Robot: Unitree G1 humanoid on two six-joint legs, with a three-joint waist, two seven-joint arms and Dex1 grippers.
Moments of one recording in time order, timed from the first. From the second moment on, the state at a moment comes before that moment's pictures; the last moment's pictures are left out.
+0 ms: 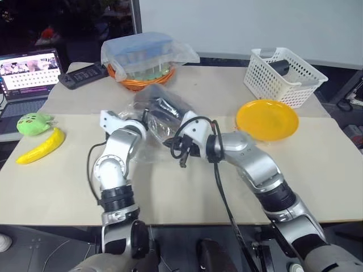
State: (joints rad) left arm -0.69 -0.09 0.41 -0.05 -1.29 0.53 0.81; right arm -0.75 -0.35 0.42 -0.11 0.08 0.58 0.72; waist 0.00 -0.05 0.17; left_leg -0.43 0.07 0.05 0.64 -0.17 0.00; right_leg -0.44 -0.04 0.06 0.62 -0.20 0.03
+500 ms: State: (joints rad) left arm -0.42 0.11 0.36 -0.38 -1.59 0.66 1.05; right arm -0.79 -0.26 0.42 0.24 -0.10 0.31 0.55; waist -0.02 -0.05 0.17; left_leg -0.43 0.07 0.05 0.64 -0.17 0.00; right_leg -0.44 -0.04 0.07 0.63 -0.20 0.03
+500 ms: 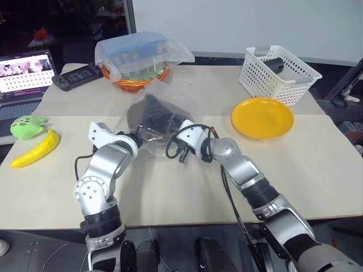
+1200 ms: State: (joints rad) left arm -0.26 0.35 0.17 -0.36 -1.34 0.74 0.71; right arm -0.86 -0.17 0.29 0.15 0.00 0.48 0.61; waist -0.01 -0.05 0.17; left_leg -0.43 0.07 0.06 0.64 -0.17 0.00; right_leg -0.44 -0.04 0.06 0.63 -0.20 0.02
